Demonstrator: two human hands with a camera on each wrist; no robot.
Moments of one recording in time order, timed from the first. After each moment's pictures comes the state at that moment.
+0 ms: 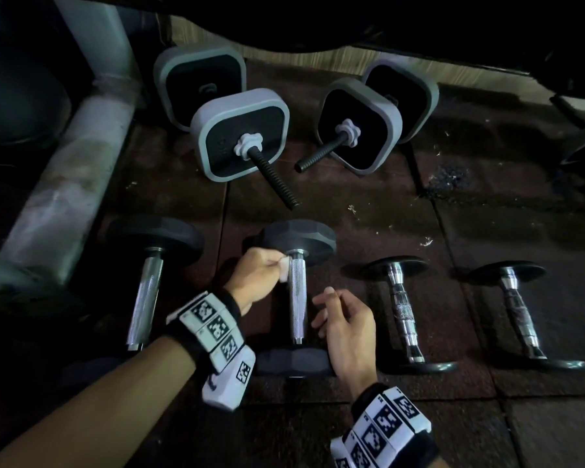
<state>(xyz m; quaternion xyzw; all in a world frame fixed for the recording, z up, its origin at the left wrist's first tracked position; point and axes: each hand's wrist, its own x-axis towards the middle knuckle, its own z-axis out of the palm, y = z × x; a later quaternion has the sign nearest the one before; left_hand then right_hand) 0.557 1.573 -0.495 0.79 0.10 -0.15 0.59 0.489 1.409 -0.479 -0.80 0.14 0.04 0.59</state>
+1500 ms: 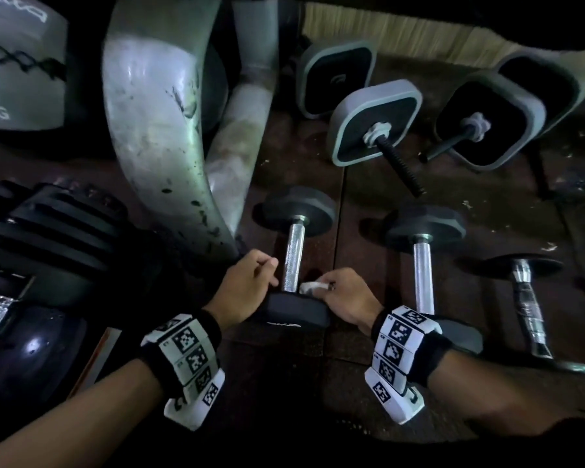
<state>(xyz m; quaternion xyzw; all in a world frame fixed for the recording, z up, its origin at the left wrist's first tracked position) 0.419 1.757 -0.489 0.84 0.20 -0.05 0.49 0.487 1.570 -0.501 -0.88 -0.07 0.32 0.35</state>
